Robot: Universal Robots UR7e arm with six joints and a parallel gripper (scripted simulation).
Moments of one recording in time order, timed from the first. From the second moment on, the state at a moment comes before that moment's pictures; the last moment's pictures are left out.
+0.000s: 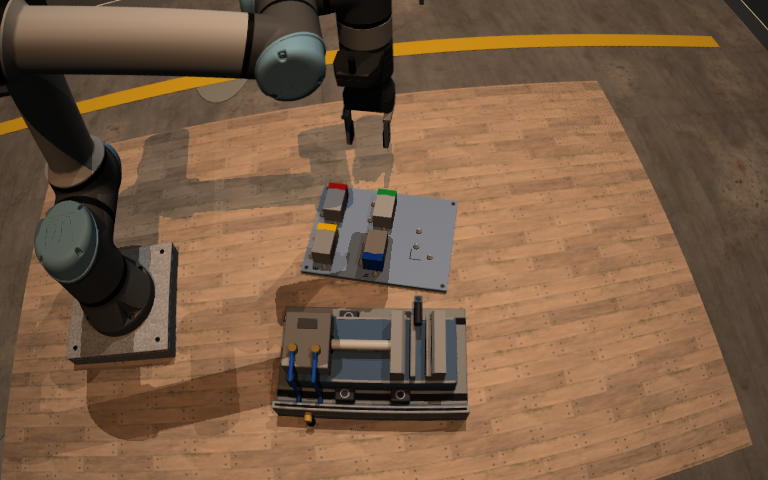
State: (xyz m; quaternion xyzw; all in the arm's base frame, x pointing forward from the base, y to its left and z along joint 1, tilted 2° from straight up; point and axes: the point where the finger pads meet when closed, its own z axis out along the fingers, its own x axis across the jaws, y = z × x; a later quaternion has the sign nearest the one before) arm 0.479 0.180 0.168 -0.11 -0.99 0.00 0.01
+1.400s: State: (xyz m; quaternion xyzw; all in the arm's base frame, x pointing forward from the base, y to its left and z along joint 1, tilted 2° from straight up) arm 0.480 0.207 0.172 -0.11 -0.99 0.00 0.01
